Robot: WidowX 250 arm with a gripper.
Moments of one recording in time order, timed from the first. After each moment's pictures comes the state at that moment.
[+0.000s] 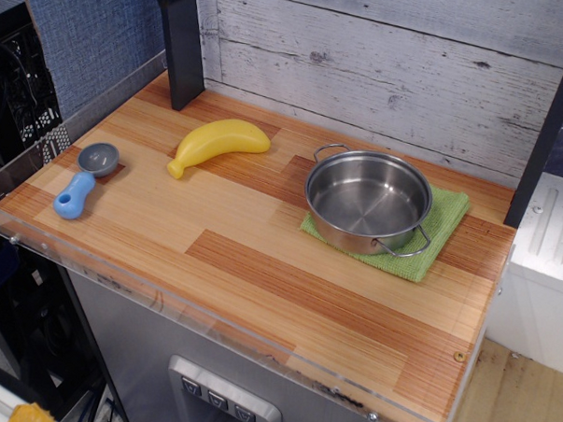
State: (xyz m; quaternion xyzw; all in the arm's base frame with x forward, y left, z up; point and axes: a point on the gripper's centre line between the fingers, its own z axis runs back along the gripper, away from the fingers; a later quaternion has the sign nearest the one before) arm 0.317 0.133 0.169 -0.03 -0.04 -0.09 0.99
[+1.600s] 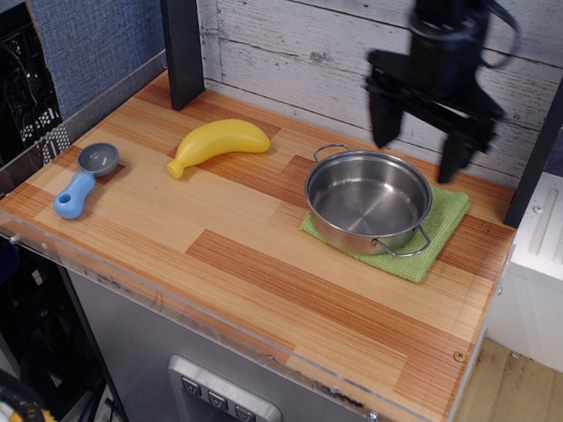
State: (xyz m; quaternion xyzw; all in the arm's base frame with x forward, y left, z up) arm 0.360 -0.078 0.085 0.00 -0.09 -0.13 0.99
